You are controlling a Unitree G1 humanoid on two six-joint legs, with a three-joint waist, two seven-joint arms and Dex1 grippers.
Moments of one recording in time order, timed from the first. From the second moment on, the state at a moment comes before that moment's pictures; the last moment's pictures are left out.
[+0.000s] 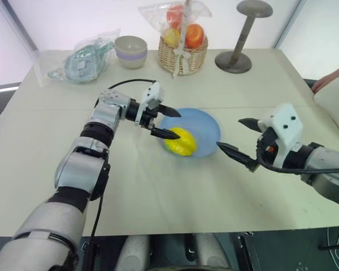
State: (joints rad) left arm -1.18 0.35 -0.17 1.05 -0.12 -0.01 -1.59; right arm -0.20 -0.94 -0.32 -0.82 0.95 1.03 0.27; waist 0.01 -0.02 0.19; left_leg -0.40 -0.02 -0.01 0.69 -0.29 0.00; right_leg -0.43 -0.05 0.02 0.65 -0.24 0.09
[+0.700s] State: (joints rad) left arm -1.06 0.61 -0.09 0.65 -0.21 0.13 -1.61; right arm -0.19 -0.95 -0.32 -0.82 0.93 1.02 0.31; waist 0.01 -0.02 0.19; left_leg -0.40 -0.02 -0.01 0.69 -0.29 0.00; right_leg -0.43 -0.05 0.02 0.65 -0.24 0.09
